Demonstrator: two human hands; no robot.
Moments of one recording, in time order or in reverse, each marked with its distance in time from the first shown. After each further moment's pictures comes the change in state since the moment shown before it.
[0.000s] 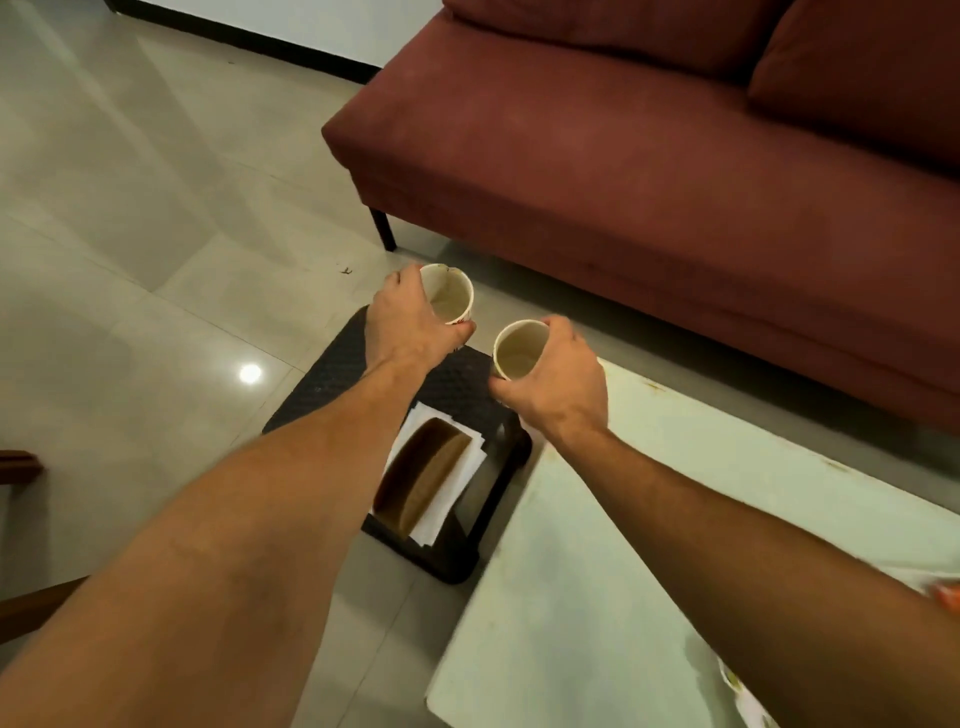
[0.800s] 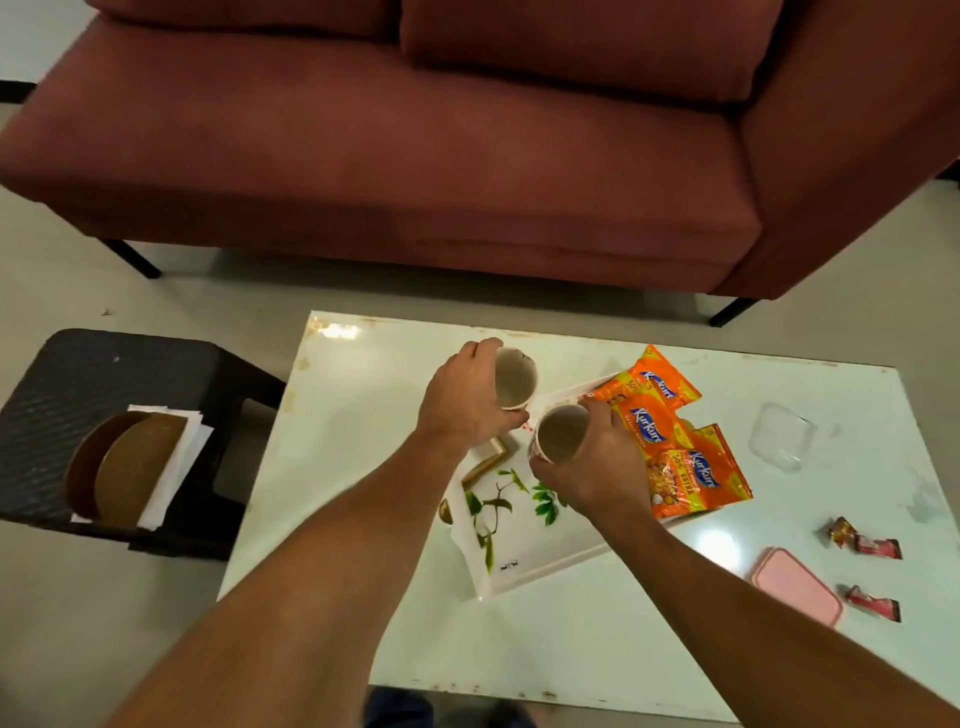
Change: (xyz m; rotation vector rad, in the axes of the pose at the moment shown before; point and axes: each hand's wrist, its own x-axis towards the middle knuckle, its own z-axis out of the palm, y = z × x) left_hand -0.317 0.294 0.151 -0.011 -0.511 0.570; right_hand -0.225 0.352 -0.220 -0.114 0.152 0.411
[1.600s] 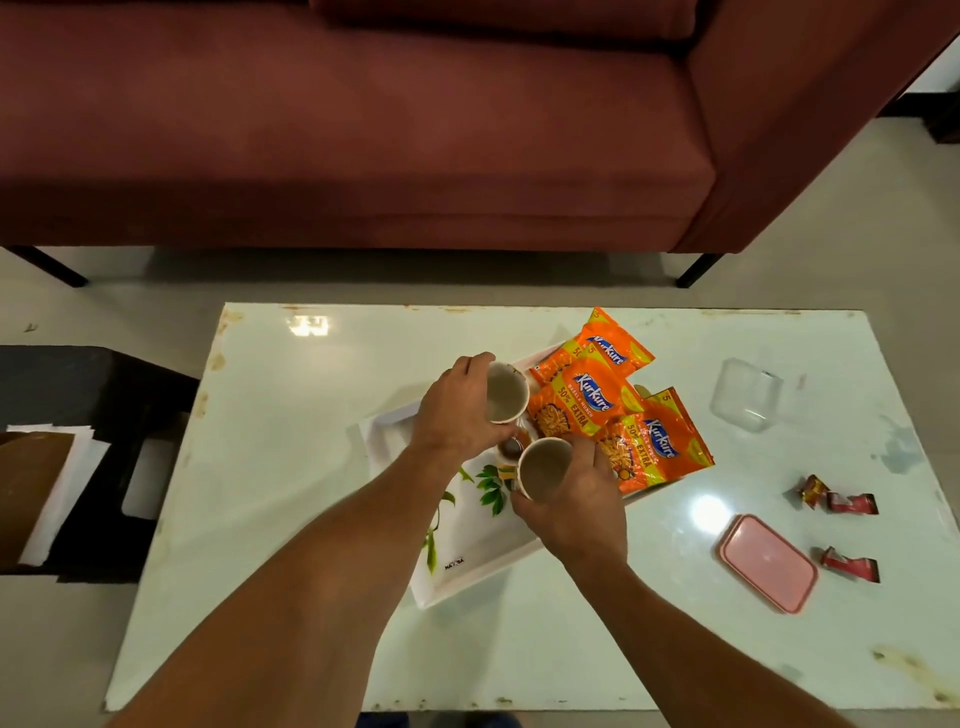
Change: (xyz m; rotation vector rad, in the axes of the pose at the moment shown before) left_hand 0.014 0.032 0.108 0.030 -0.067 0.078; right_hand -0.028 0.094 0.036 0.086 0.067 0.061
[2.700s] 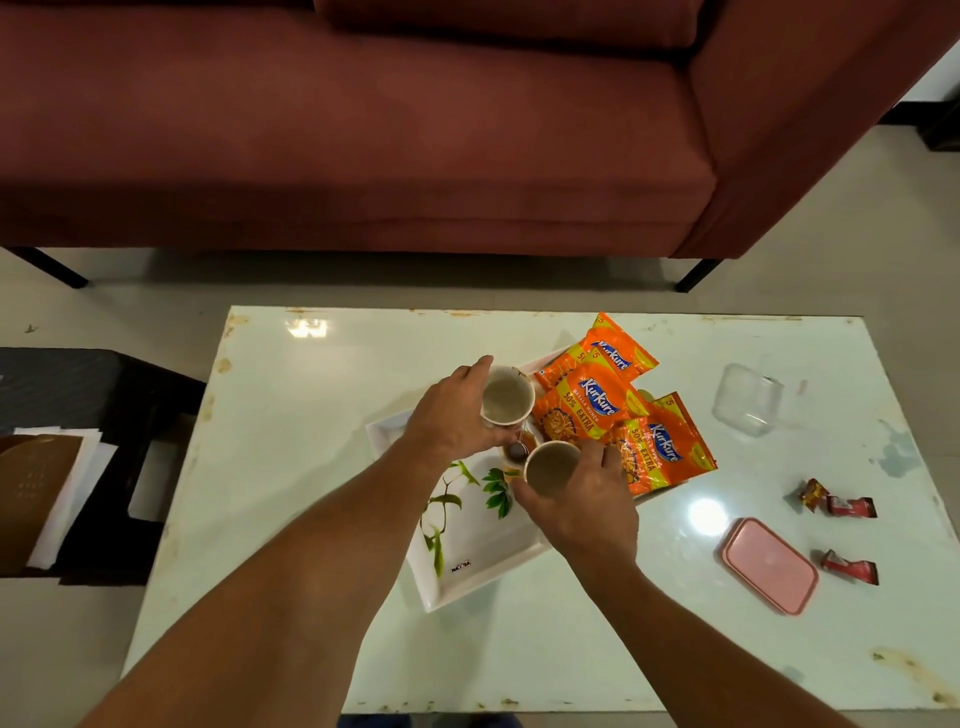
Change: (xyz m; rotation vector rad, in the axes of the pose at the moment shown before) left_hand 0.003 -0.018 -0.004 -0.010 -0.111 0.019; right_hand 0.002 -0.010 0.000 -0.161 0.014 0.127
